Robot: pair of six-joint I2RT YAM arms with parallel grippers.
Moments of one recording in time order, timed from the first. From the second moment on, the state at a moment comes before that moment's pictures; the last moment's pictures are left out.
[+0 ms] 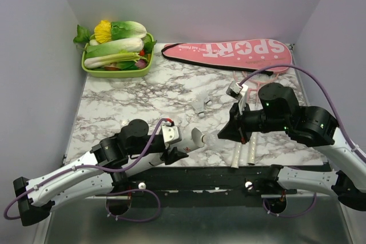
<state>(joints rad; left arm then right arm) -1.04 0.66 0.64 -0.29 0.33 0.07 0.98 0.98 1.44 -1.01 -0.27 0.27</state>
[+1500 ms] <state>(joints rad) -1.04 0.62 0.63 -0.28 0.37 0.07 1.11 1.17 1.25 -0.70 -0.23 0.42</state>
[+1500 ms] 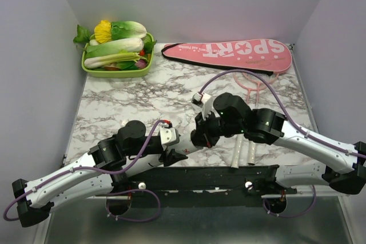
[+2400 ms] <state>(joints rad) -1.05 0.61 0.63 -0.28 0.33 0.07 1.16 1.12 1.31 -0.76 -0.05 0.46</state>
